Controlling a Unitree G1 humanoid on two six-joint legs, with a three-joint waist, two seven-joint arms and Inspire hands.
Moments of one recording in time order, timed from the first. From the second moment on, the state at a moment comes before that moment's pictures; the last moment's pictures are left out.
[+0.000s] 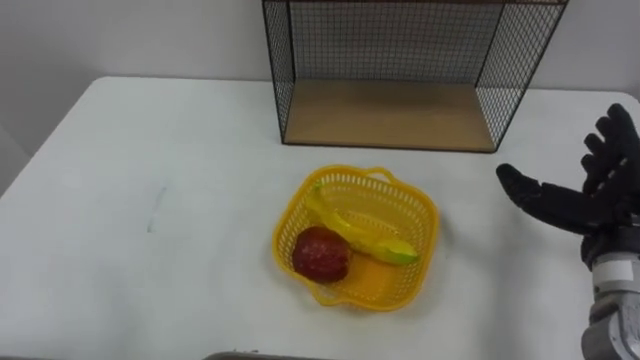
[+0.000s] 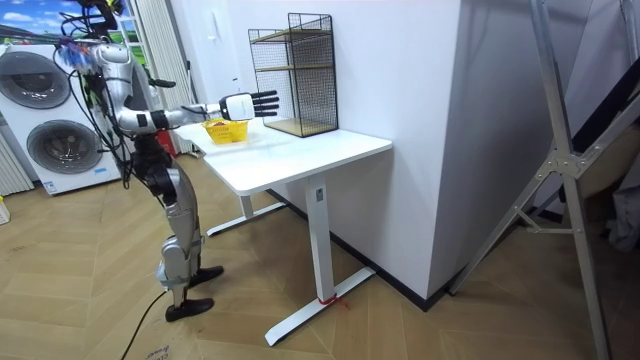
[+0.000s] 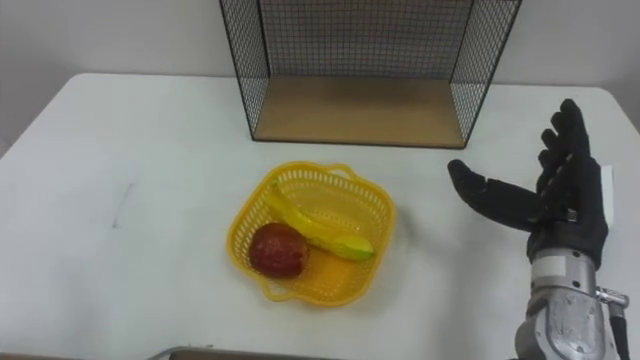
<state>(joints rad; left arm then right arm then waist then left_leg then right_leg) 0.29 0.18 0.49 -0.28 0.08 -0.12 0.83 0.27 -0.32 -0.18 -0.21 0.31 -0.02 -0.23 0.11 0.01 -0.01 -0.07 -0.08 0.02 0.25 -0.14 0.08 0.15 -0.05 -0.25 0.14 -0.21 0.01</state>
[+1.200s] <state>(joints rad) 0.28 0.17 -0.16 -0.06 -0.36 -0.13 0.04 0.26 -0.19 0.11 0.02 0.58 -0.08 0.05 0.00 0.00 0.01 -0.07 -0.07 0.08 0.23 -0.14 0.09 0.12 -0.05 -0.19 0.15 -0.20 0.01</state>
